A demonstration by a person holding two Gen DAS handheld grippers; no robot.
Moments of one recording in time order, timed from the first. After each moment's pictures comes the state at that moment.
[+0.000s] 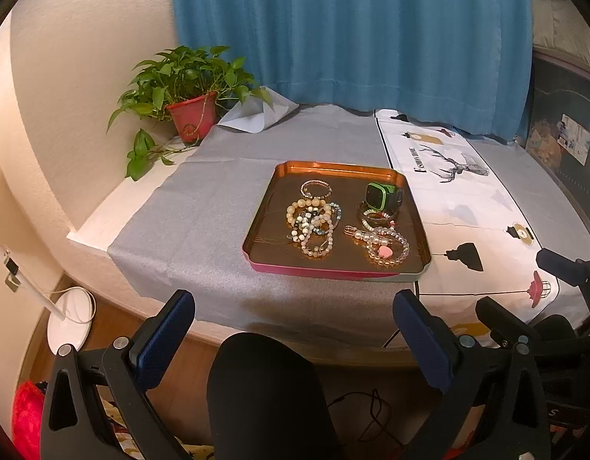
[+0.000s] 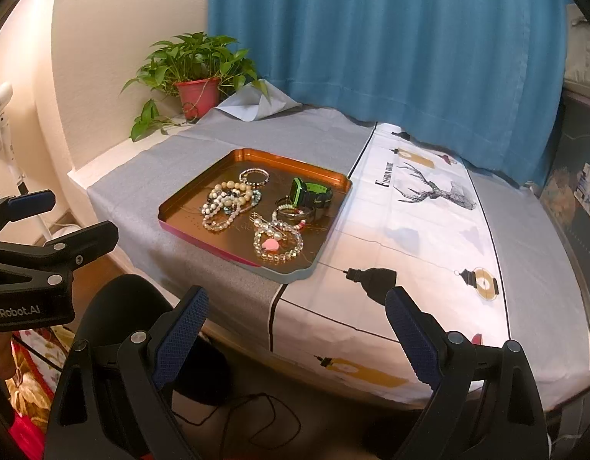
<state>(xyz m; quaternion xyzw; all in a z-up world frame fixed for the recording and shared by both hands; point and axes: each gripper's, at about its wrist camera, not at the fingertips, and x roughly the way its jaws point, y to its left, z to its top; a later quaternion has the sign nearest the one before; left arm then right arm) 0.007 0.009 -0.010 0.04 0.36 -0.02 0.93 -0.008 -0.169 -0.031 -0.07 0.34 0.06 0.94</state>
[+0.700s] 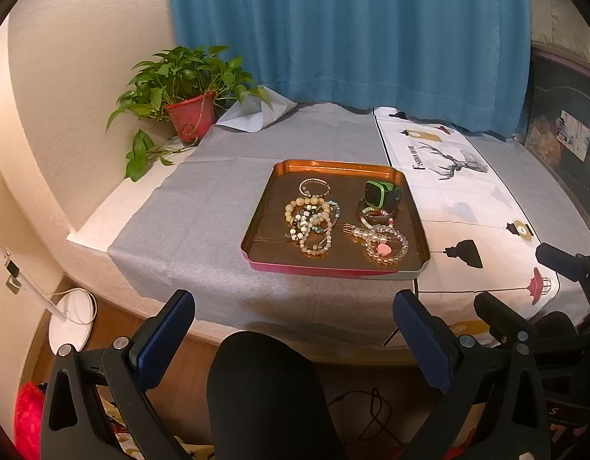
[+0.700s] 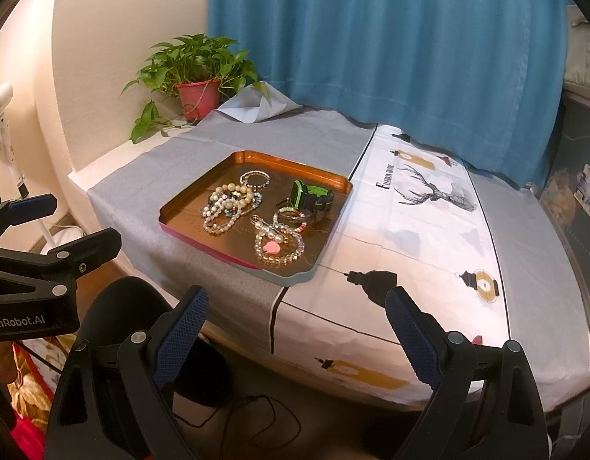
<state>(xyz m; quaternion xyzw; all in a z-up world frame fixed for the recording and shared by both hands) 0.005 0.009 -0.010 0.04 0.36 -0.02 0.93 -0.008 -0.168 -0.030 -0.07 0.34 0.06 0.94</state>
